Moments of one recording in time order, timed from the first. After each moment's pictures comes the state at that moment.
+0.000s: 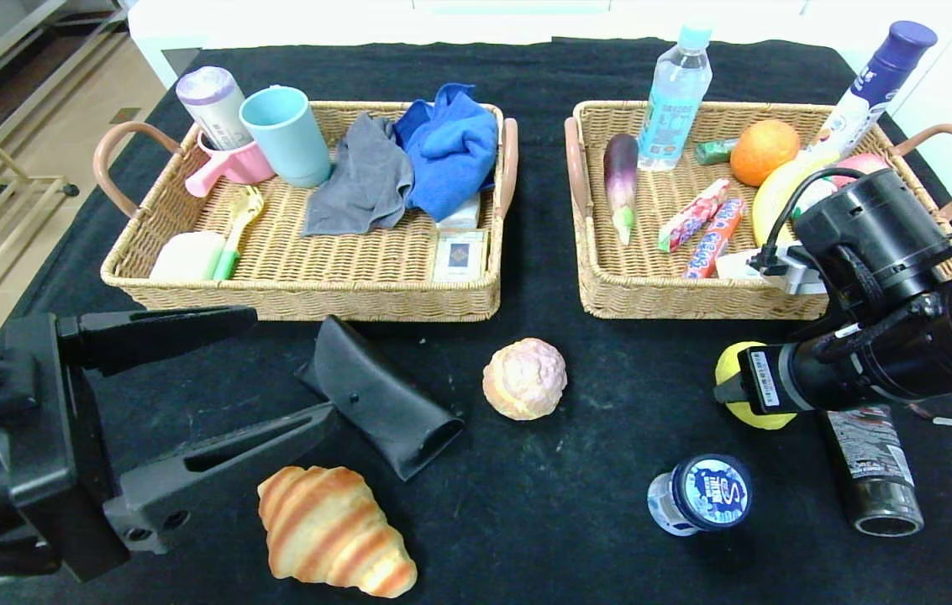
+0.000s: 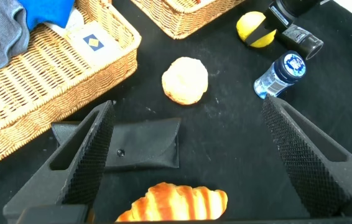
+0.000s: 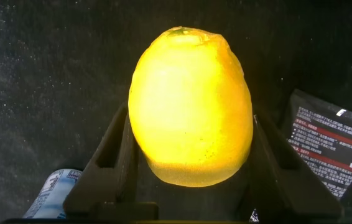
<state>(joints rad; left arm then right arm) -0.49 1.06 -0.69 -0.30 -0.29 0.15 0.45 1.69 -1.36 0.58 -0.22 0.33</state>
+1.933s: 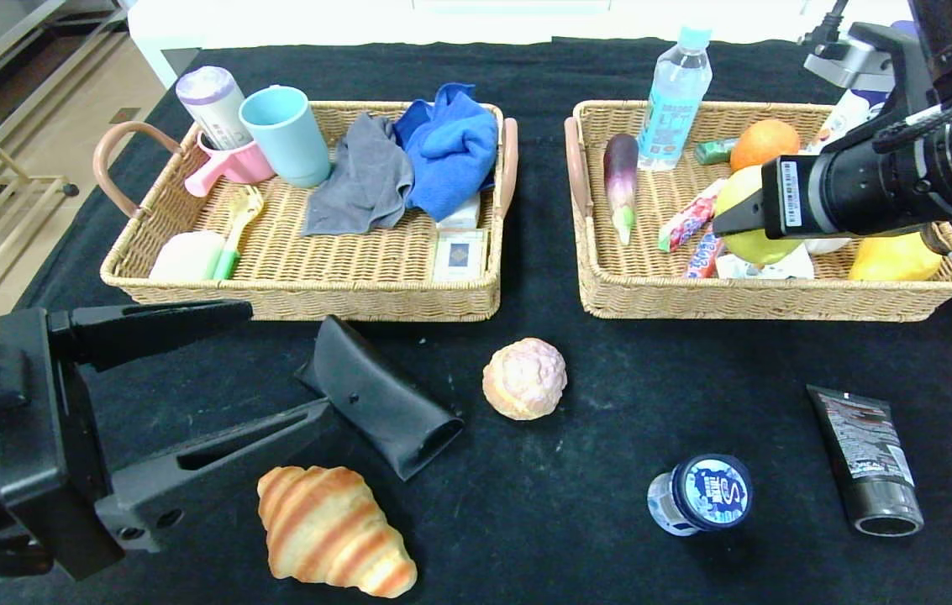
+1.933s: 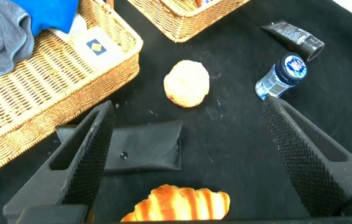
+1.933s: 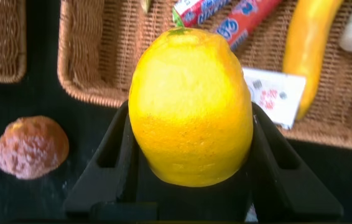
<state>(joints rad) -0.49 1.05 -0.69 -0.31 -0.29 0.16 0.46 1.76 -1.92 0.70 -0.22 0.22</state>
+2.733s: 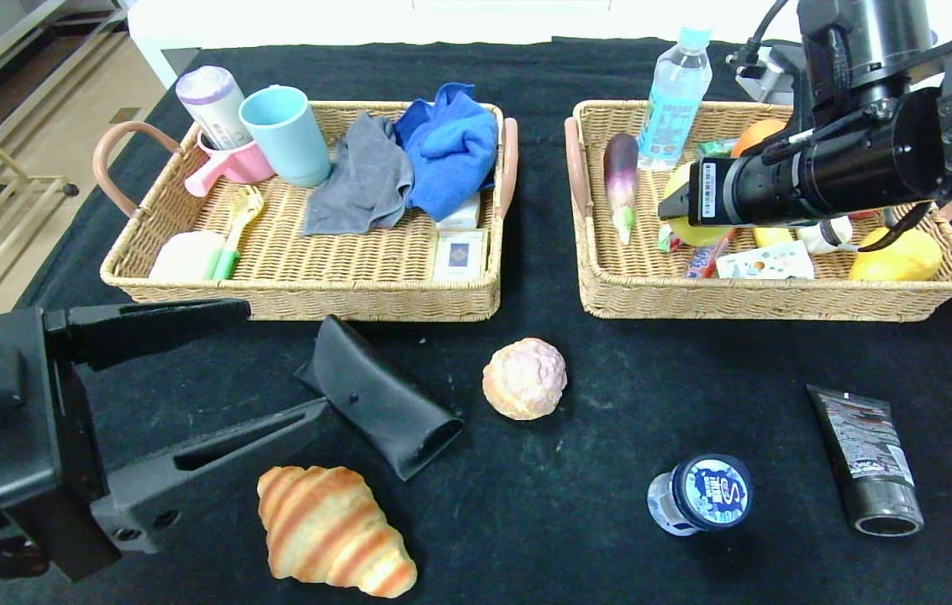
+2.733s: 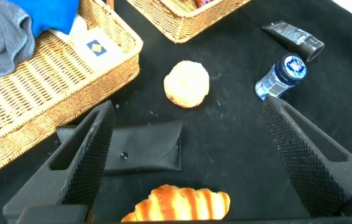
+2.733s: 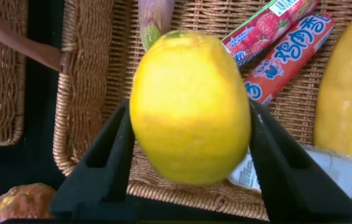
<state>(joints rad) -0.49 1.05 -0.69 -0.31 -0.29 0.16 0.44 1.90 -1.96 0.49 -0.23 0.21</state>
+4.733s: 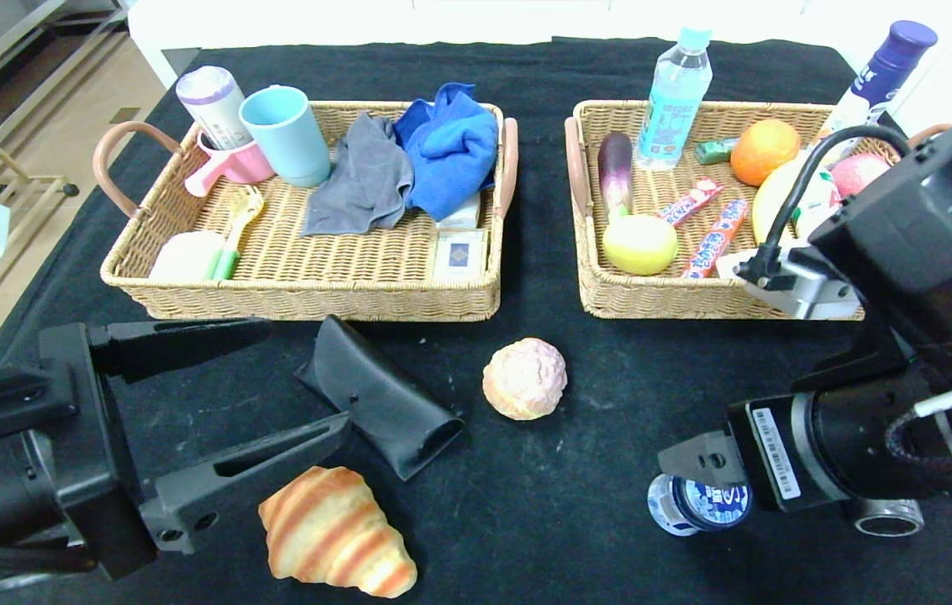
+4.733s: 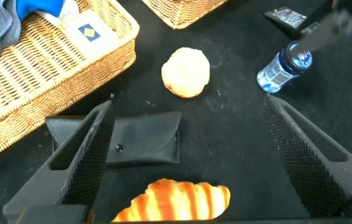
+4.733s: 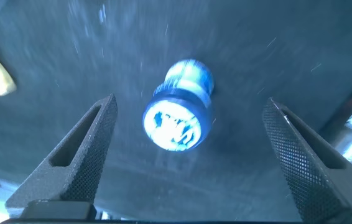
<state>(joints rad) -0.49 1.09 -0.68 -0.31 -0.29 0.16 0.83 1.59 -1.44 0.80 -0.27 0.56</state>
